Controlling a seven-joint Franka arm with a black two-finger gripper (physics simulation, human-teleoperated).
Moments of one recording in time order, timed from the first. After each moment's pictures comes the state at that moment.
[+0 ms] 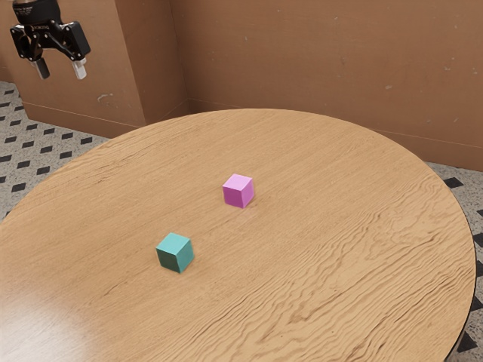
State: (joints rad) arm -0.17 0.13 0.50 -1.17 -0.11 1.29 0.12
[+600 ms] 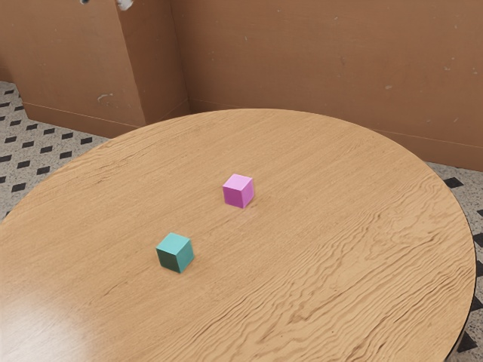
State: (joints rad) arm -0.64 0.06 0.54 -0.87 0.03 1.21 0.00
